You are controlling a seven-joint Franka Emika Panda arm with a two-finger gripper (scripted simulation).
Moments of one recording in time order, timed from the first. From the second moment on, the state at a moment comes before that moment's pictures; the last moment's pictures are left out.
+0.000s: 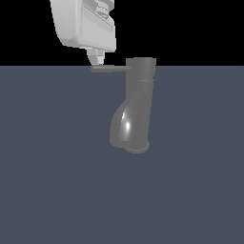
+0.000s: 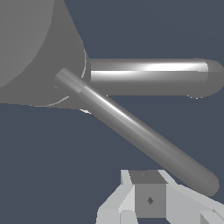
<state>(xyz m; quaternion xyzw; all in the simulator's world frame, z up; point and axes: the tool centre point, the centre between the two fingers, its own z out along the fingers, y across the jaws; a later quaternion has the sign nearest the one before) -0.079 0.059 0.285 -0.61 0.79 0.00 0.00</state>
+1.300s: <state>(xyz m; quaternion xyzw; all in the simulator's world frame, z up) -0.136 -0.003 0.285 -0.61 0.79 0.00 0.00</state>
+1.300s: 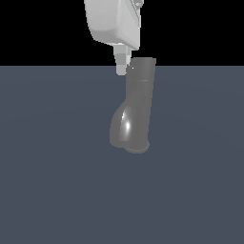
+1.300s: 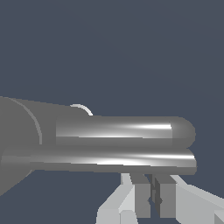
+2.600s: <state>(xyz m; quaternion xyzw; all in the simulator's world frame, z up) -0.128 -0.097 0.285 -0.62 0.79 0.00 0.00</state>
